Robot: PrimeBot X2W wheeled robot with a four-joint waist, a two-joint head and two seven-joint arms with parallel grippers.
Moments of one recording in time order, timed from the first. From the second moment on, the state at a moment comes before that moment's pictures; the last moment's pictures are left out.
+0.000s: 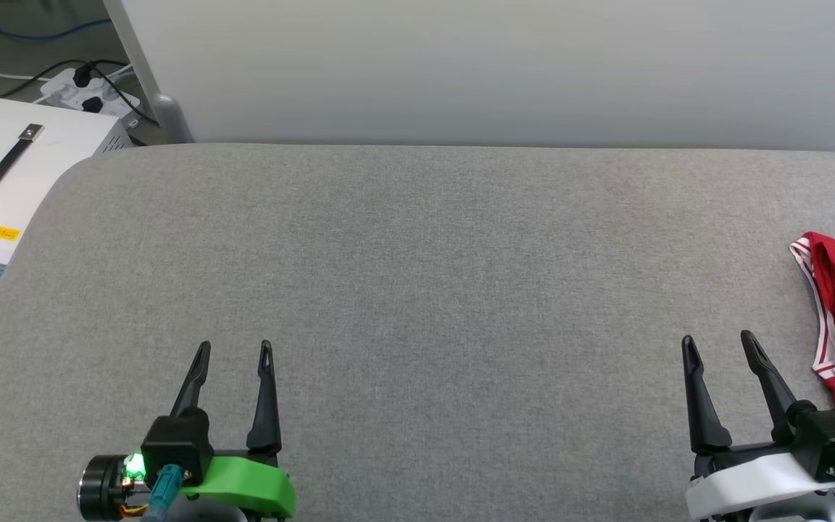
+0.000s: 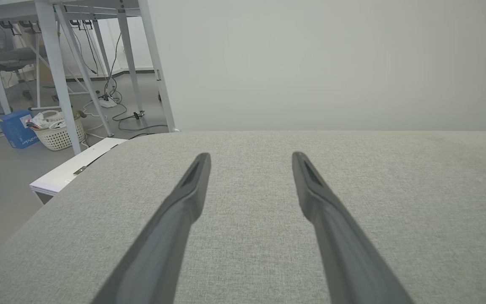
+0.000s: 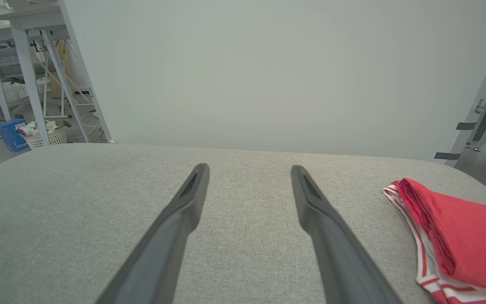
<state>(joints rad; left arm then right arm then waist) 0.04 0.09 -0.07 0.06 -0.09 0.02 -0.26 0.08 -0.05 -0.03 -0.01 0.10 0.13 -0.26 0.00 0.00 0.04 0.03</state>
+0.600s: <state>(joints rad) 0.04 0.09 -0.07 0.06 -0.08 0.02 -0.24 0.08 -0.05 -0.03 -0.01 0.10 0.13 -0.24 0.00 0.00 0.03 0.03</state>
